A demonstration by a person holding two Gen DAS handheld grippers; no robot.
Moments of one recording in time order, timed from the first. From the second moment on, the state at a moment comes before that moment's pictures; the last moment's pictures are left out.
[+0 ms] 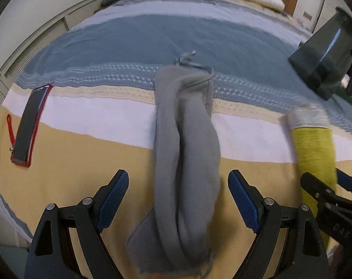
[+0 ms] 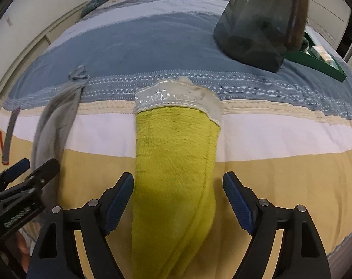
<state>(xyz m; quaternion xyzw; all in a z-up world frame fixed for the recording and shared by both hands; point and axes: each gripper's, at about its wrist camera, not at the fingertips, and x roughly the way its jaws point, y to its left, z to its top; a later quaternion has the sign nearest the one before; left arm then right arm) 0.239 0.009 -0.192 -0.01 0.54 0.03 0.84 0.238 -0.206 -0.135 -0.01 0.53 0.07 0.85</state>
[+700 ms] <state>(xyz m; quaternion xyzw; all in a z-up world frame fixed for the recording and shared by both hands) 0.262 -0.002 -0.216 0.01 0.56 0.06 0.83 0.276 -0.176 -0.185 -0.03 0.56 0.06 0.83</state>
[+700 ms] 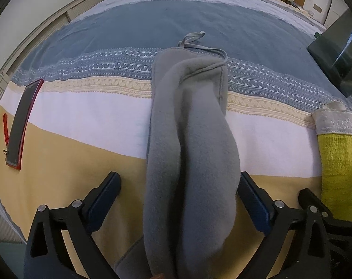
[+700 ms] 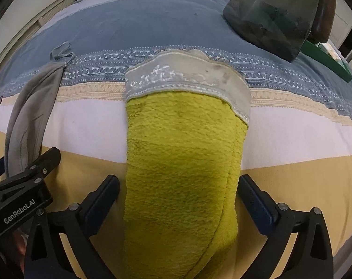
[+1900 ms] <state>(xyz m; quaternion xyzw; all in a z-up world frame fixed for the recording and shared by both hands) 0.214 -0.082 -0.120 0.02 0.49 -0.03 0.87 0.230 -0.286 -0.107 0.02 0.47 0.08 0.88</state>
